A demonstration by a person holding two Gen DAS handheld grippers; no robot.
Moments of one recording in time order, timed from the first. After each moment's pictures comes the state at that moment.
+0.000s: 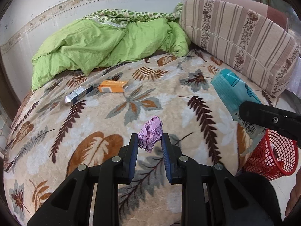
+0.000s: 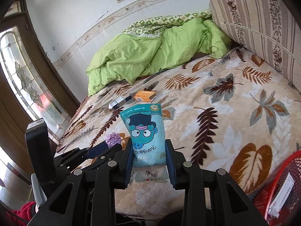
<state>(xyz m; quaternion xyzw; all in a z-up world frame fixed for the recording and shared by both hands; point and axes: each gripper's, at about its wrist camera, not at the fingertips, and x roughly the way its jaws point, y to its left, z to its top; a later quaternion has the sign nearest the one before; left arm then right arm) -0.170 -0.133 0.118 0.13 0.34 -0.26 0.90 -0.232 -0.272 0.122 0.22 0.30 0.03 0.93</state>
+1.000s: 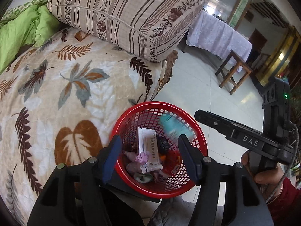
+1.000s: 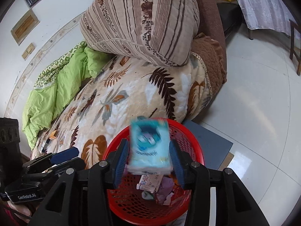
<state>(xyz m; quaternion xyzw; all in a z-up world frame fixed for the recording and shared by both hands) -0.297 -0.389 0.104 0.17 0.43 -0.57 0.68 -0.455 -0.500 0.071 0.36 0.29 -0.26 0.85</state>
